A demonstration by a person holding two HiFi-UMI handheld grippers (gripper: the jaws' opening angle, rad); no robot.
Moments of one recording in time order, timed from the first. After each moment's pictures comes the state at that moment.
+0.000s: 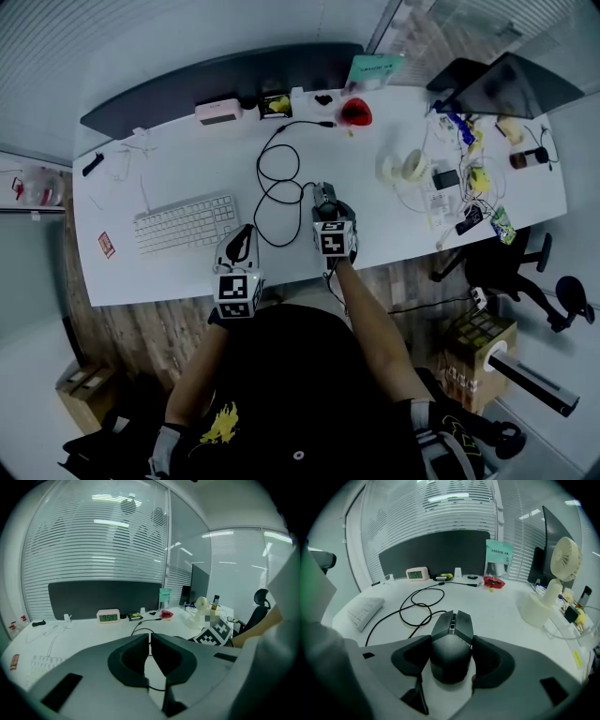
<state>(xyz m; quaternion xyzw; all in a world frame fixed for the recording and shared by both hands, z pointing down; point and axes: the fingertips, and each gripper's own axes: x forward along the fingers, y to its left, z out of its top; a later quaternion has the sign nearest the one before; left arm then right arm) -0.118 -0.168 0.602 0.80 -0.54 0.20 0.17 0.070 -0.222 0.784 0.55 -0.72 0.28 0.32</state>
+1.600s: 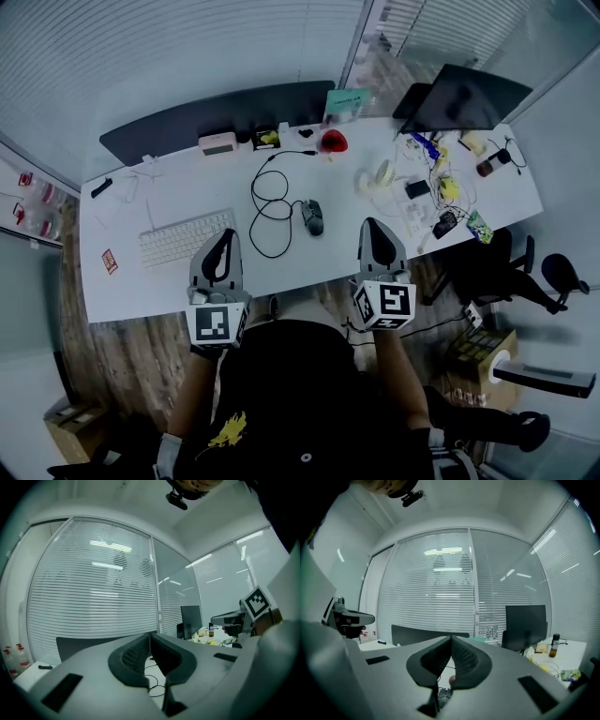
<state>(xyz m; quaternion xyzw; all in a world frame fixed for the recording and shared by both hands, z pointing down) -0.130 -0.087 0.398 0.84 -0.54 0.05 -0.01 0.119 -0.090 0.407 0.64 -0.77 0.03 0.04</state>
